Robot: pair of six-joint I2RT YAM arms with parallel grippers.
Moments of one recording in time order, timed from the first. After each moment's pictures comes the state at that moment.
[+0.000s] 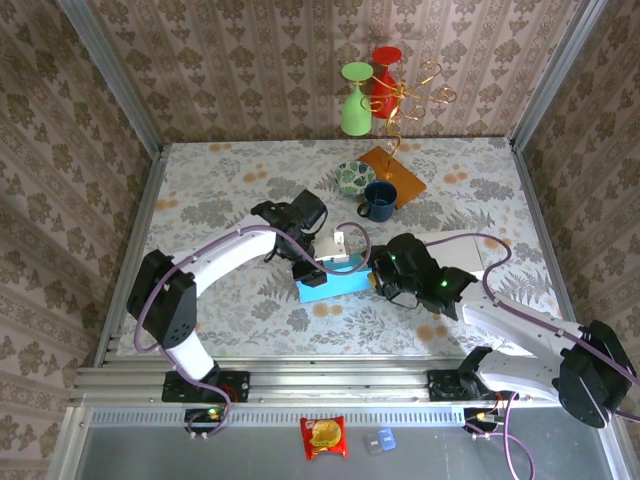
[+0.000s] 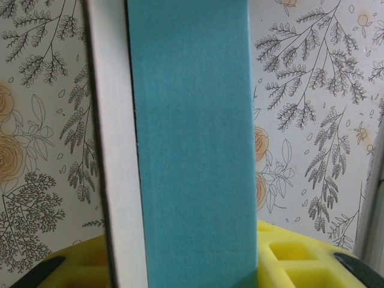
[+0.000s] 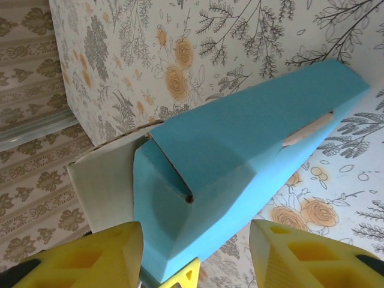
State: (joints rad) left arm -0.77 1.67 1.31 -0.94 0.33 0.64; right arm 0.71 1.12 0.67 -0.24 0.02 1.73
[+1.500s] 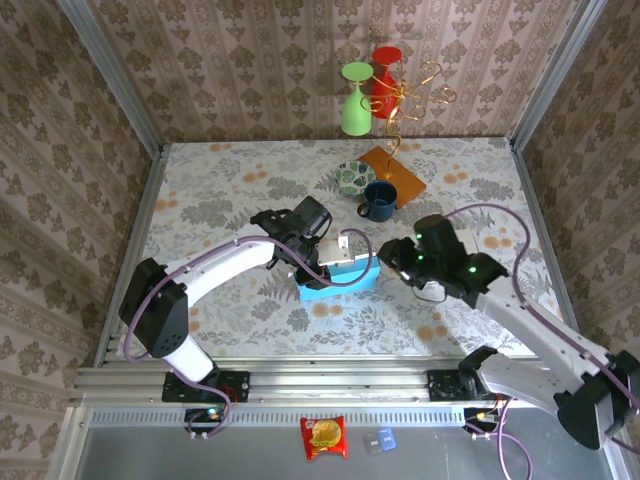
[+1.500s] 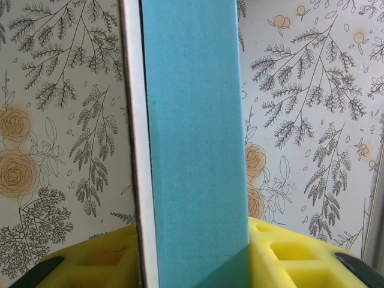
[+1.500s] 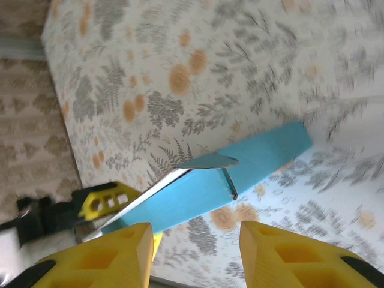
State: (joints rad) left arm -0.83 1.61 1.25 -0.86 0.29 0.60; right arm 0.49 0.99 0.83 -0.59 -0.19 1.09
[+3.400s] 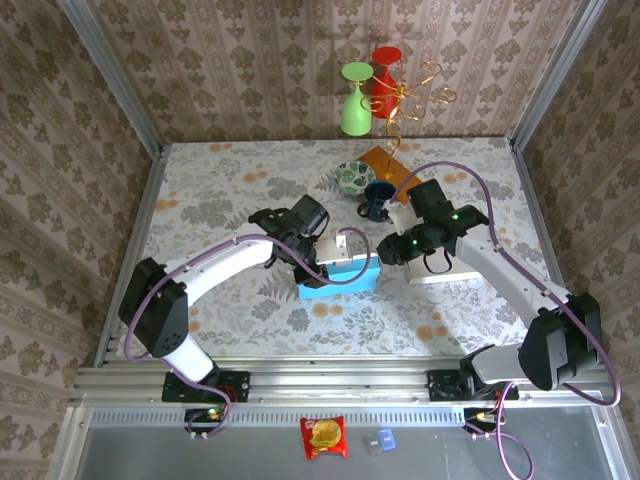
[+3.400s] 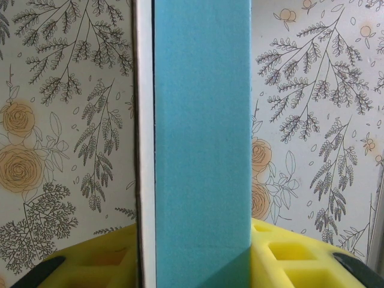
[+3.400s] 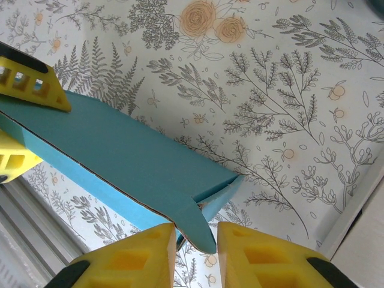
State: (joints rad) left arm -0.81 1.61 1.25 -0.86 0.29 0.62; right arm 0.37 1.36 1.11 -0.84 -0.38 -0.02
